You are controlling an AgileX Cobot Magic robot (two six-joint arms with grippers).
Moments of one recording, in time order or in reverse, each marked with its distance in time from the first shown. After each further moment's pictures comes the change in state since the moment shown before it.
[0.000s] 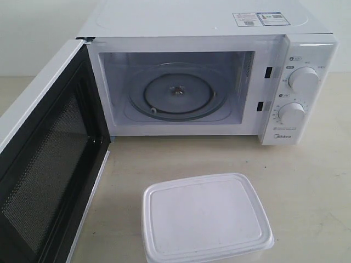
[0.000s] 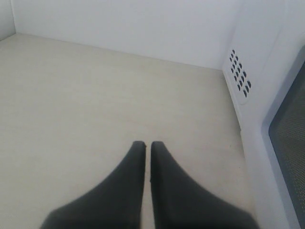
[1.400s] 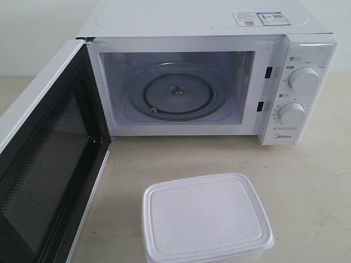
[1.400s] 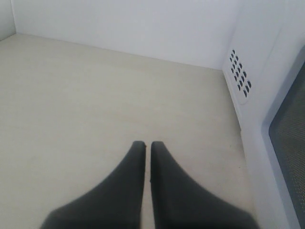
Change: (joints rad) left arm 0.000 0.000 0.000 0.000 0.000 0.000; right arm 0.000 -0.004 -0.182 0.002 -0.609 0.175
